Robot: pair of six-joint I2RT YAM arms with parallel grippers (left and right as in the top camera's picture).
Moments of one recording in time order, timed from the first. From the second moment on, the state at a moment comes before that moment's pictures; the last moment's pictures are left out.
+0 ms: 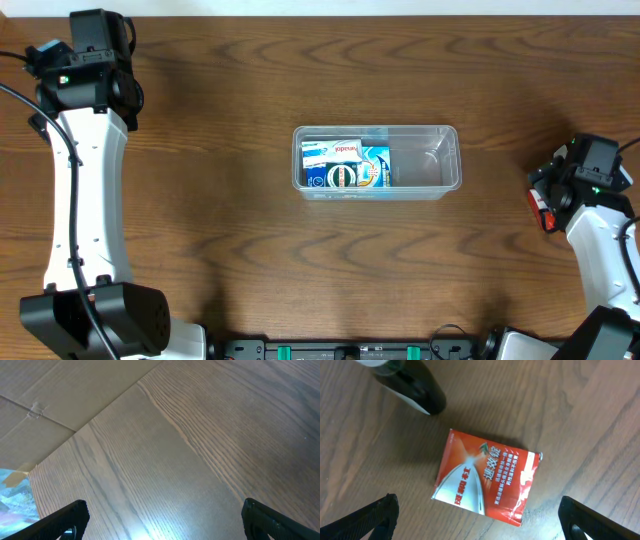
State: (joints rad) left arm 0.14 1.66 1.70 -1.15 -0.68 -0.54; right arm -0.33 1.39 0.82 -0.53 0.31 0.71
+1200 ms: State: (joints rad) left arm 0.14 1.66 1.70 -1.15 -0.68 -0.54; right arm -0.37 1.56 0.81 -0.40 0.28 0.76
